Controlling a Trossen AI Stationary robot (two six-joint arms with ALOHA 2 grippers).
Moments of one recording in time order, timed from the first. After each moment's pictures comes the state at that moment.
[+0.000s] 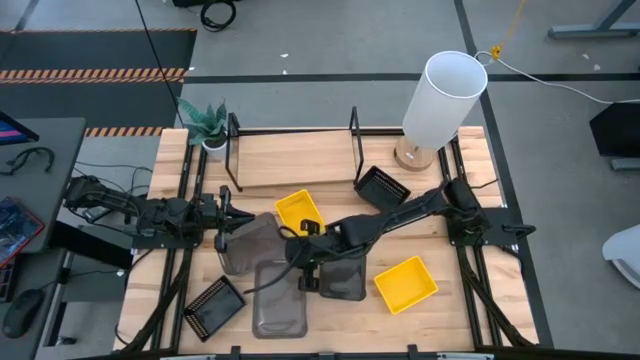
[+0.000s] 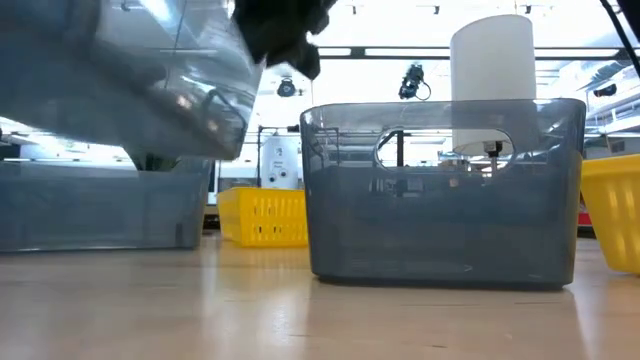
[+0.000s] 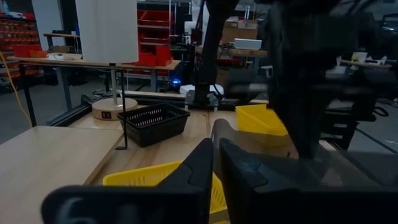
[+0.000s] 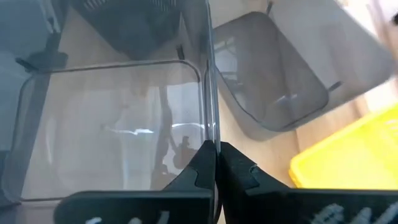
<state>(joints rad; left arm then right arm) -0.26 0.29 0.01 0.32 -0.33 -0.07 0.28 2.09 1.79 -0.56 0.14 0.29</state>
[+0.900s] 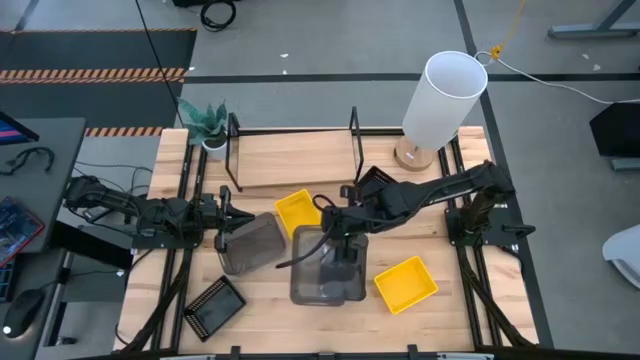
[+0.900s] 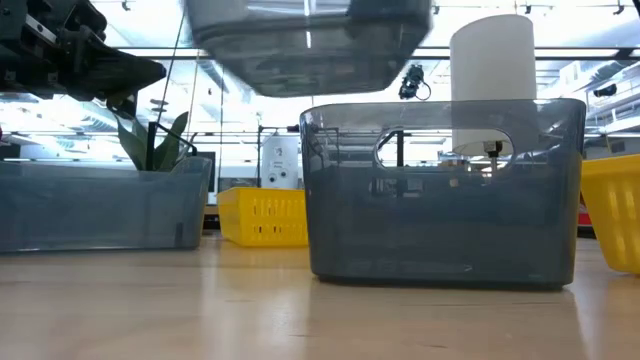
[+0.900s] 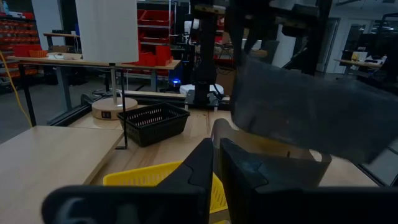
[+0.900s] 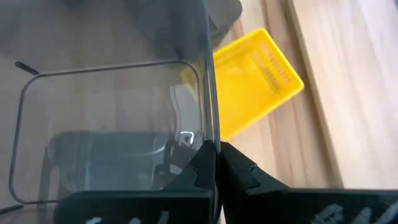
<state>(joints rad) -0.26 0.29 0.01 0.32 -0.33 -0.07 0.26 1.80 1.79 -1.06 0.28 0.29</state>
